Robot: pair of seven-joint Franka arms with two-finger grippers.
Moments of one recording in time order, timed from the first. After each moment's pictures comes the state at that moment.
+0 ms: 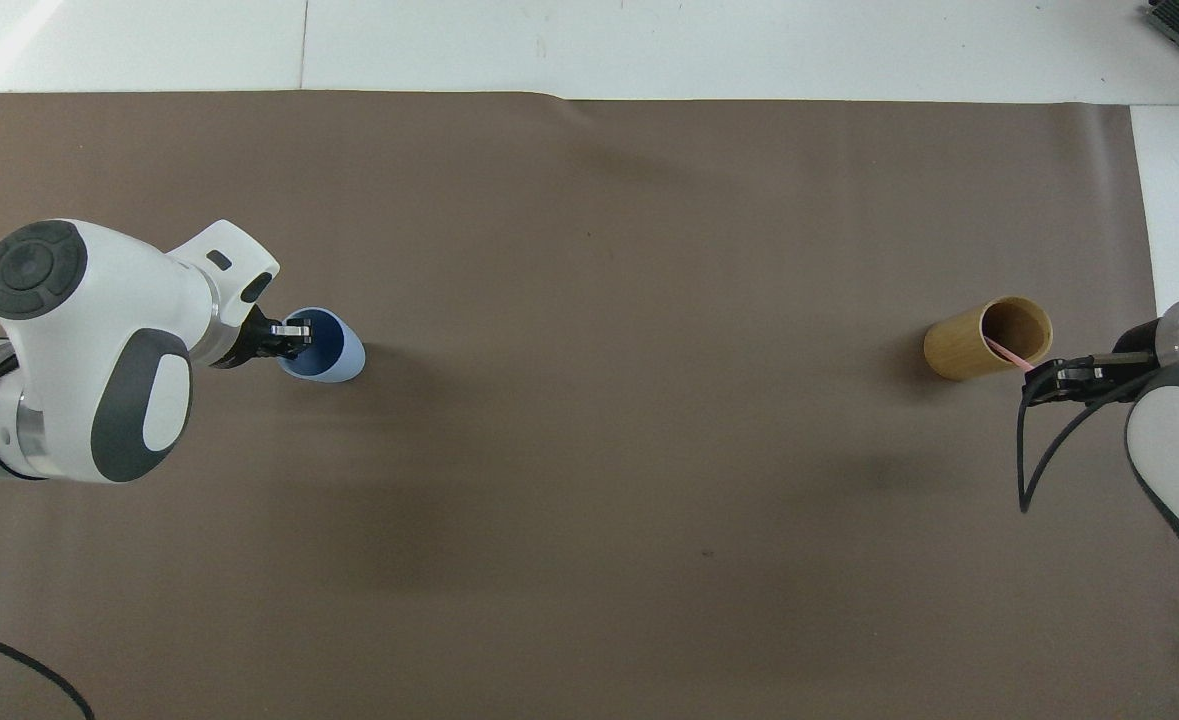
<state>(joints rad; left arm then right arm) -0.08 0.14 -0.12 -2.02 -0.05 2.20 -0.20 -0.18 -0.04 0.05 -1.99 -0.02 1.87 -0.11</state>
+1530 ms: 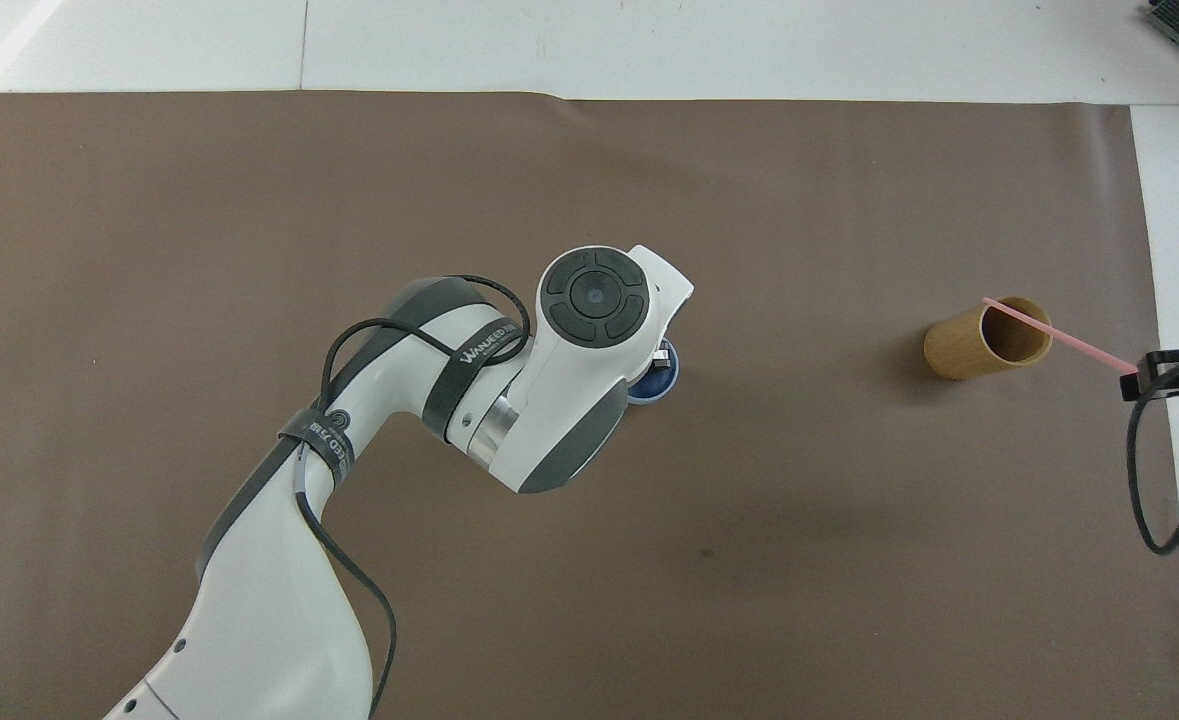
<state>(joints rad) -0.61 0.50 -0.13 -1.51 0.00 2.07 -0.75 -0.18 -0.09 0.06 -1.71 0.07 1.56 -0.12</state>
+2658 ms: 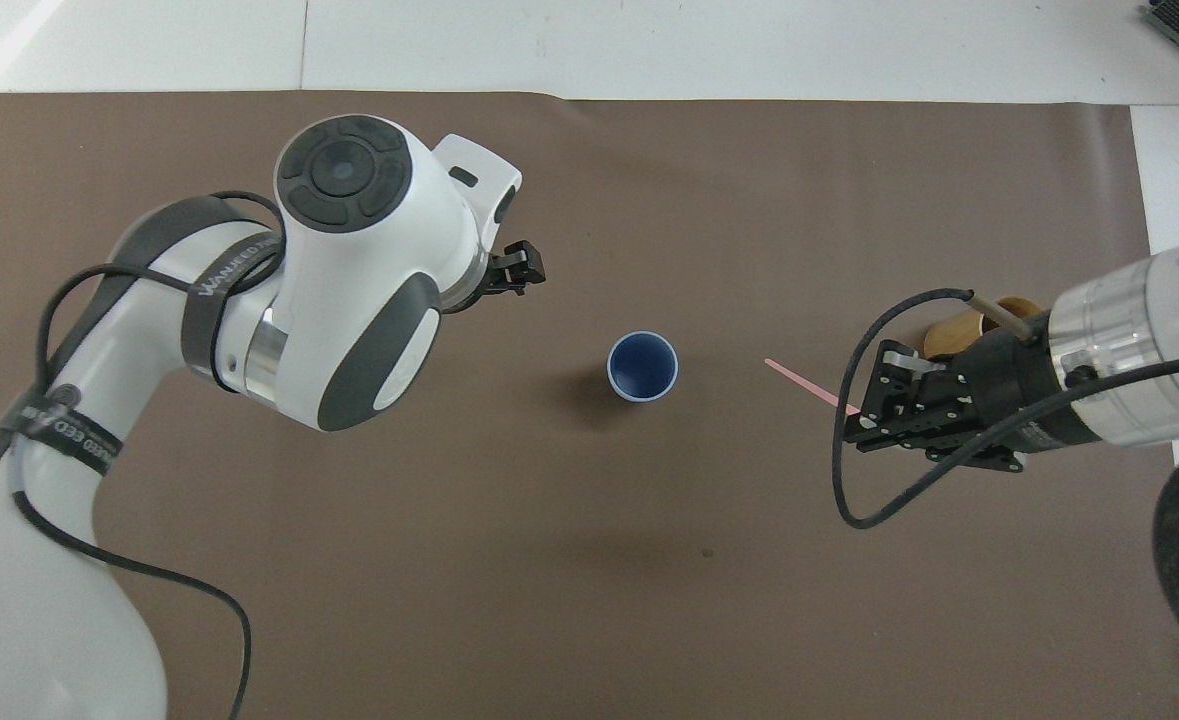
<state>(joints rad) -0.41 0.33 -0.09 -1.52 0.00 1.93 -0.67 0.05 -0.09 0.13 -1.69 0.42 1.51 0.70</state>
